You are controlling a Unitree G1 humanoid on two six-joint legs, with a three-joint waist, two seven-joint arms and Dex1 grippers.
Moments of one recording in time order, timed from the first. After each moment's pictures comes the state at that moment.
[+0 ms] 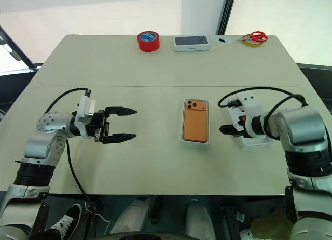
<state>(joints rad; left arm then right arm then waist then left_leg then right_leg) -0.42 0.60 0.02 0.06 -0.49 0.12 -1.40 -0.63 -0.83 -0.03 -0.14 0.40 1.60 0.55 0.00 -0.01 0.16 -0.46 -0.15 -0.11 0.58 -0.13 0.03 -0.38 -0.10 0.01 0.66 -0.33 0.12</state>
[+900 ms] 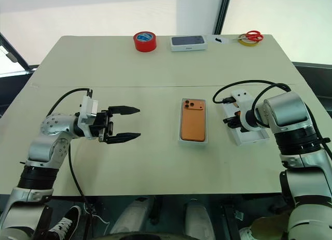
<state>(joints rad) -0.40 0.56 0.01 0.00 -0.49 0.12 -1.33 -0.77 -0.82 0.16 0.09 0.37 1.53 0.56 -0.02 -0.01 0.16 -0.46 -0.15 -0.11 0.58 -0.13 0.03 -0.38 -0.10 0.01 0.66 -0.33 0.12</state>
